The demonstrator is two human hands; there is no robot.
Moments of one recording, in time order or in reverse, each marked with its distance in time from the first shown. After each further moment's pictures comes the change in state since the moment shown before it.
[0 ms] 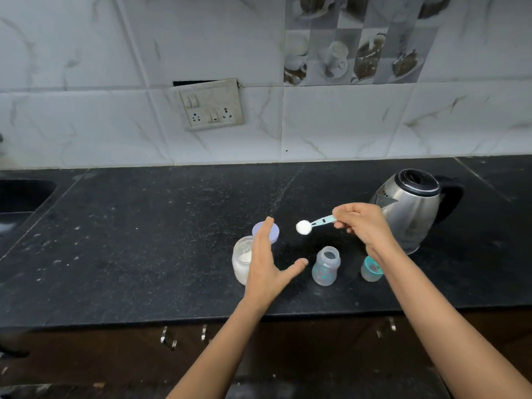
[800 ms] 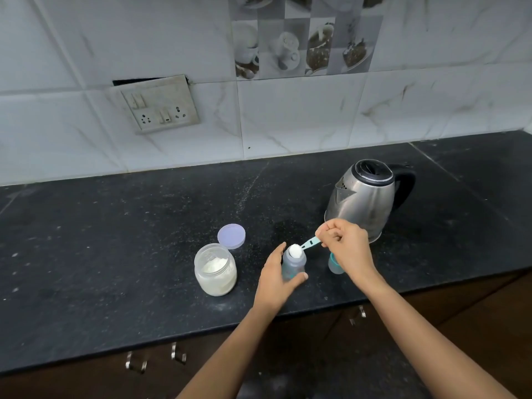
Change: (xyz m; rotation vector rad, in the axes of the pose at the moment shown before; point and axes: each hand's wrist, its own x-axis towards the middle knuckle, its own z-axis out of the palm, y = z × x) left_hand 0.000 -0.017 0.093 -0.044 -0.317 -0.196; right_hand -0.018 0.055 -0.031 -0.307 0.162 -0.194
